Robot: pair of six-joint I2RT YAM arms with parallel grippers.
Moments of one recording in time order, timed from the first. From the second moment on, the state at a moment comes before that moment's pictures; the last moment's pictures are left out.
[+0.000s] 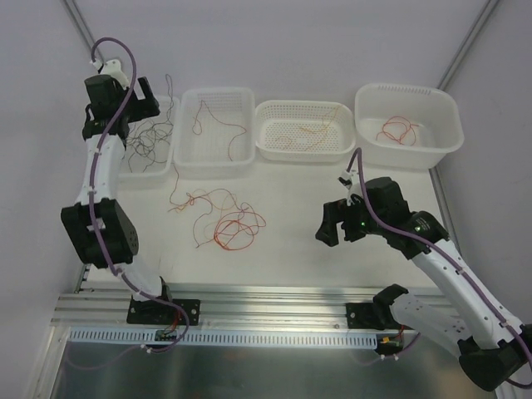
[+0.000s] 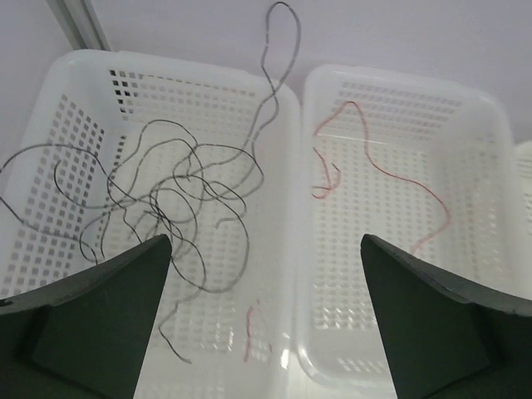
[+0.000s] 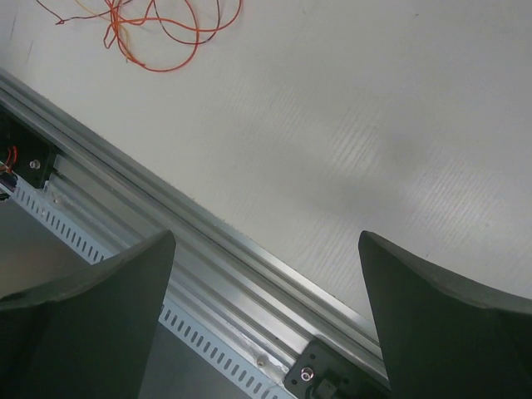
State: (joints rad) left arm 0.23 1.80 1.68 -0.28 0.17 -0.10; right arm 0.55 0.86 0.95 -0.87 -0.23 0.24
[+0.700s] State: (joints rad) left arm -0.18 0.97 0.70 -0.46 0.22 -0.46; right arm 0.75 1.01 0.88 -0.66 -0.18 0.41
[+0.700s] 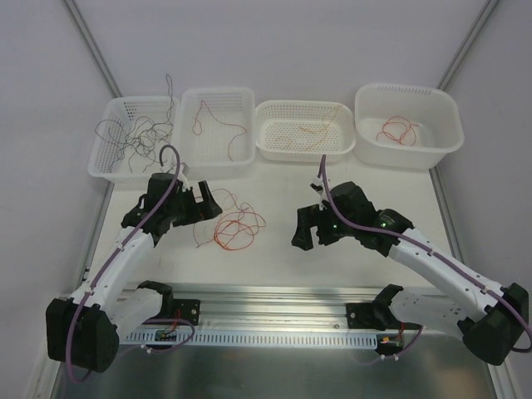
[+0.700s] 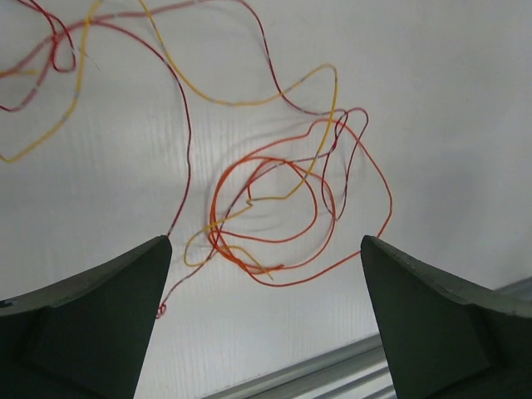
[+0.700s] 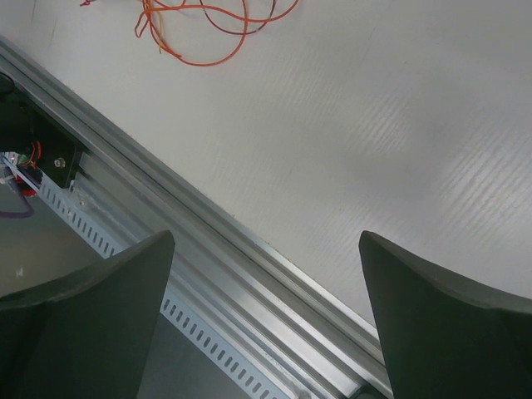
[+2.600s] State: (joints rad) left arm -0.38 1.53 0.81 -0.41 -0.09 -0.60; right arm 0.94 1.35 1.07 -0.57 0.17 0.75
